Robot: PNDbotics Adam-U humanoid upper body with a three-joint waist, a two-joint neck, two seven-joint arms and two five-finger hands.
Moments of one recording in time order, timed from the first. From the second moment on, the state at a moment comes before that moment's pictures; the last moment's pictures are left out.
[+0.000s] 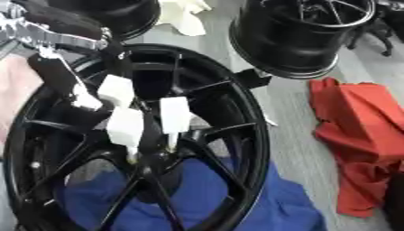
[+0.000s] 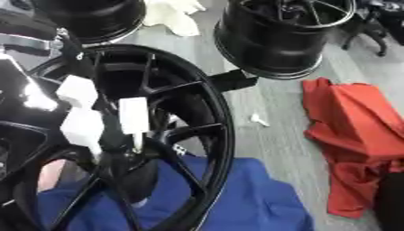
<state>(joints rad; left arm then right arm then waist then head) -1.04 0.87 -0.51 -1.57 -0.36 -0.15 -0.91 -0.24 -0.73 -0.33 -1.70 -0.34 0.10 -0.35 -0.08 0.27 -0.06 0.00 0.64</state>
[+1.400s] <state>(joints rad) -1.05 0.84 -0.52 -1.55 -0.33 -0.16 -0.91 -0.24 -0.72 -0.35 -1.70 -0.35 0.09 -0.37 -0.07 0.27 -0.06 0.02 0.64</state>
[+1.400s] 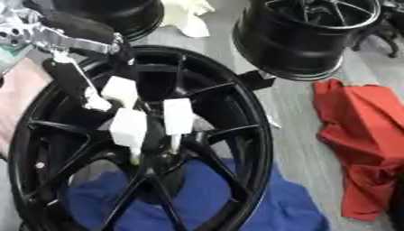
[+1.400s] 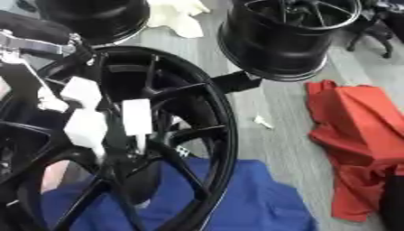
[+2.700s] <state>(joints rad) -1.05 0.84 -0.52 -1.57 -0.30 -0.10 -0.91 -0.24 -0.71 -0.35 -1.70 -0.36 0.10 -0.38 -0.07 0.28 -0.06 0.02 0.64</state>
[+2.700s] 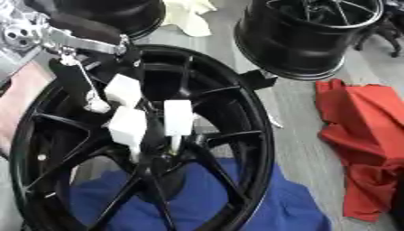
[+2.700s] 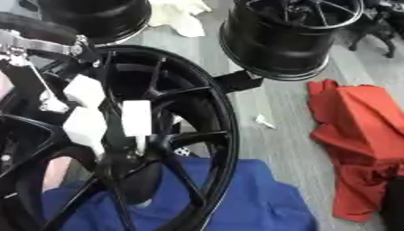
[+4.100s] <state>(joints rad) -1.07 0.94 -0.11 -1.47 -0.27 0.08 -0.82 -0.21 -0.71 -0.37 -1.69 -0.36 0.09 -0.40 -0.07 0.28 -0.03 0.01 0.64</state>
